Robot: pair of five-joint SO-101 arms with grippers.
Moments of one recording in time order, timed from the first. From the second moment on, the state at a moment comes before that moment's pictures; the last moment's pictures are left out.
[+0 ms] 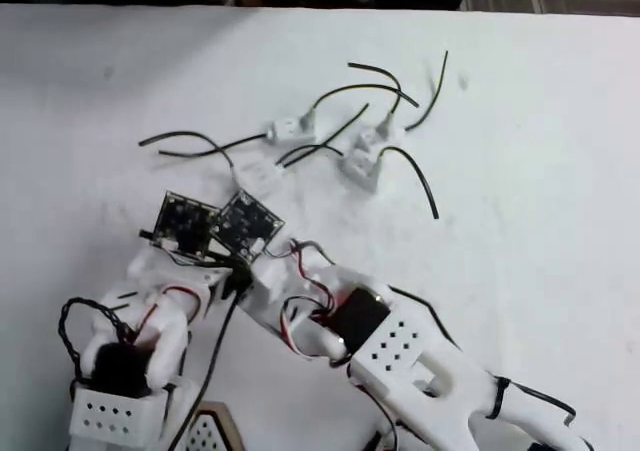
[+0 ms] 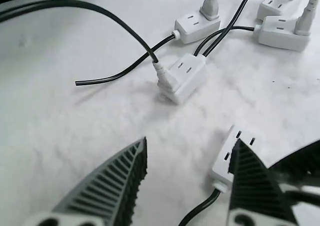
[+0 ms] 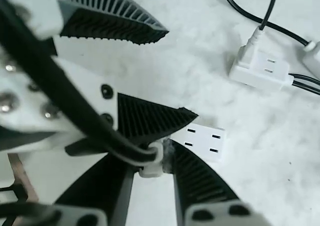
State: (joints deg) left arm 4.5 -89.0 80.3 56.0 -11.7; right arm -51.8 -42.6 53.1 46.5 6.9
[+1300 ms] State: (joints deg) left arm -6.6 -89.0 80.2 53.5 -5.5; right arm -37.8 -20.4 55.6 22.9 6.8
